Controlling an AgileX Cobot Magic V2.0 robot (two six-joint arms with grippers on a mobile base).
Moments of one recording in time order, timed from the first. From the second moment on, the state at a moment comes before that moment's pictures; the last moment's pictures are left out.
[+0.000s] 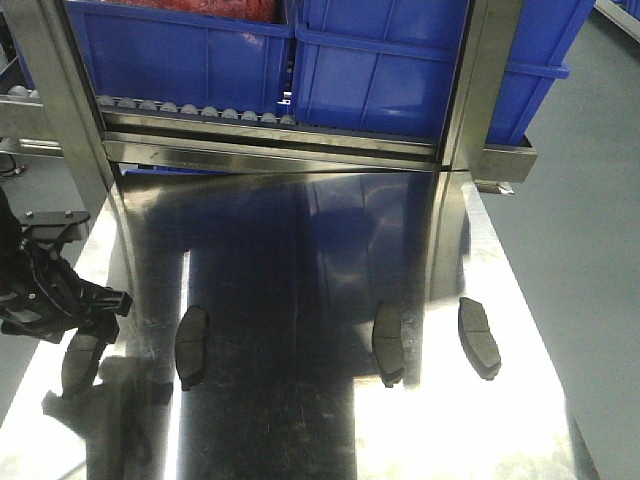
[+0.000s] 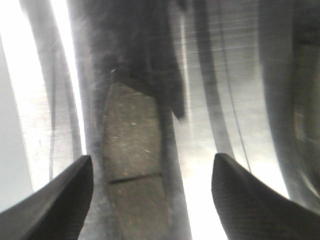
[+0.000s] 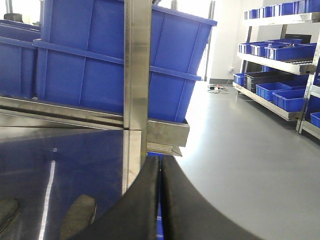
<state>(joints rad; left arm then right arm) -0.05 1.75 -1.06 -0.15 0.81 0.05 -0.05 -0.01 0.03 -0.07 0.04 -0.02</state>
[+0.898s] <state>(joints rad) -0.05 1.82 -1.08 -0.11 0.82 -0.01 -0.05 -0.01 0.03 -0.07 0.04 -0.02</state>
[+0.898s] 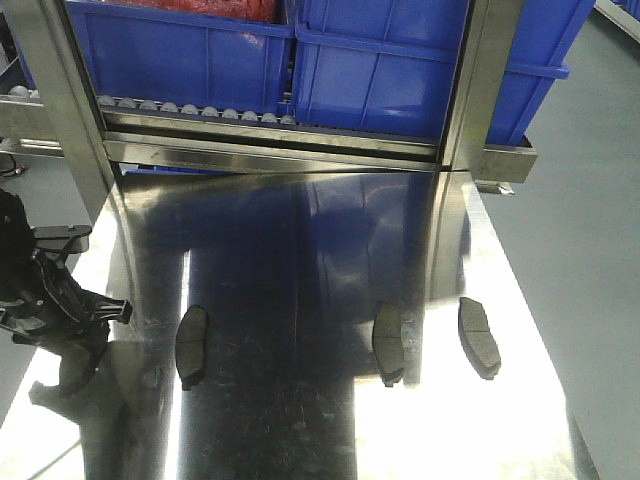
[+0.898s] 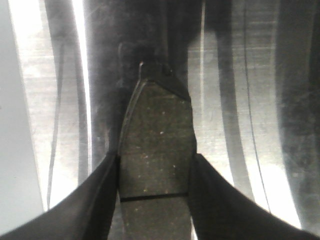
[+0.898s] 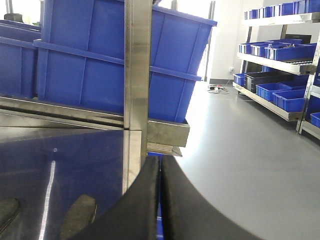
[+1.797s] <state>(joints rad) -0.05 1.03 -0.83 -0.08 0.61 0.03 -0.05 -0.01 0.03 -0.07 0.04 -0.02</state>
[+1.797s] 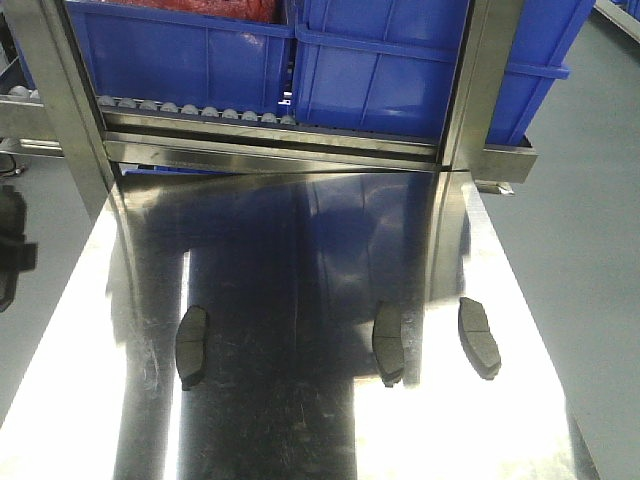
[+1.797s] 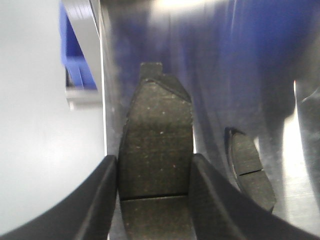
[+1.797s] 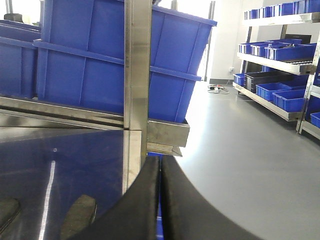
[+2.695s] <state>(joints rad) -0.05 0.31 -0.33 -0.08 0.38 0.03 -0.05 -0.01 0.03 -0.07 0.04 -0.02</state>
